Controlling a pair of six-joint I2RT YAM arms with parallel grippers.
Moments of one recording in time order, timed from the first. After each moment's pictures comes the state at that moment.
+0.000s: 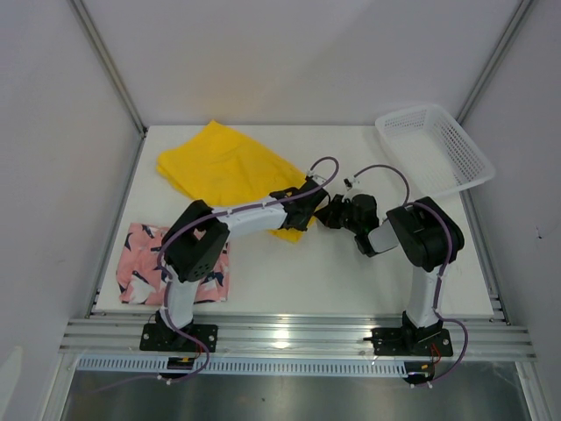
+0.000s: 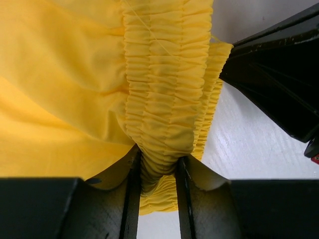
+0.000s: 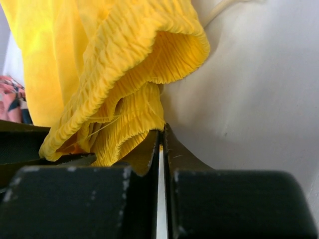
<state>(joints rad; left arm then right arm) -0.85 2.01 1.43 -0.43 -0.36 -0.24 0.40 1.96 0.67 0.94 -0.28 0.60</state>
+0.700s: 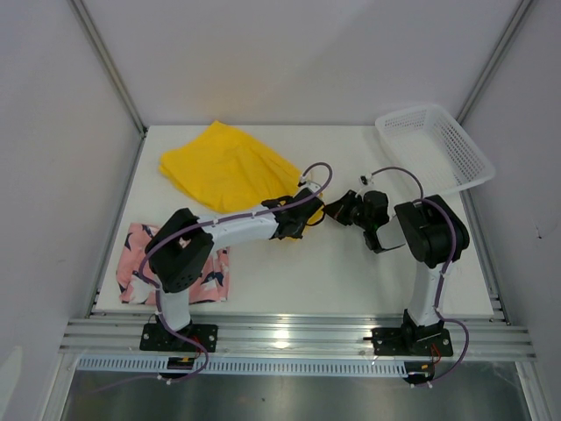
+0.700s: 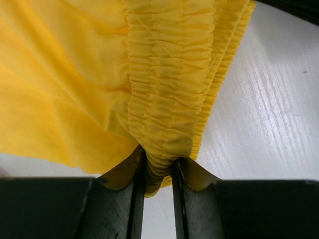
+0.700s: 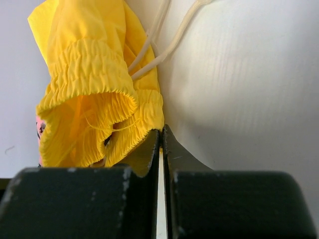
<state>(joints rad) -0.89 1.87 1.29 -0.44 -0.41 -0.32 0.29 1.98 0.67 0.96 -0.36 0.84</state>
